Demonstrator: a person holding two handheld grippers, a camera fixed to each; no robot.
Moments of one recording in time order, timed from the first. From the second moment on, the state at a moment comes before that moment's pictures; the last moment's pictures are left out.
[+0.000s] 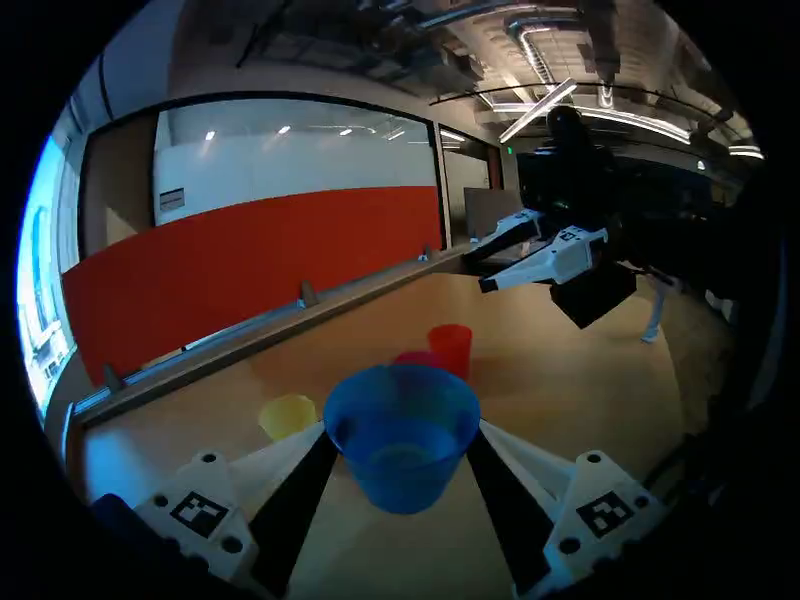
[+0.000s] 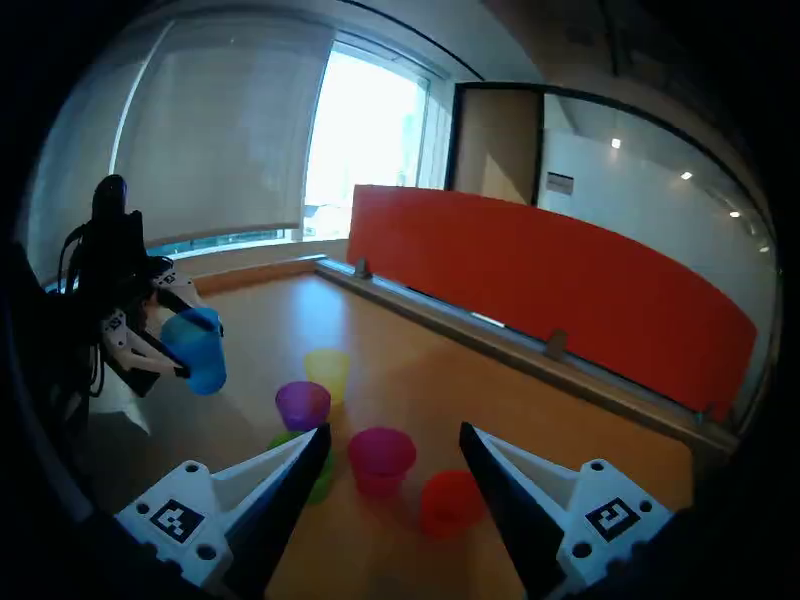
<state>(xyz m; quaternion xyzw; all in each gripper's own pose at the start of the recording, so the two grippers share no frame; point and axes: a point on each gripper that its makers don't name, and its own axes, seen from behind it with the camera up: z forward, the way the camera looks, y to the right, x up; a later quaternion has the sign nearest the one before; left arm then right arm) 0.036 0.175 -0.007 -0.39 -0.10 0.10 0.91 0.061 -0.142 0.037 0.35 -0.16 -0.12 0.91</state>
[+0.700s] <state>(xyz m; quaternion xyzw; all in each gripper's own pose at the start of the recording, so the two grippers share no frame) 0.078 0.134 0.004 -0.34 -0.06 0.08 0.94 0.017 -0.184 0.012 0.43 -0.22 -0.15 0.86</state>
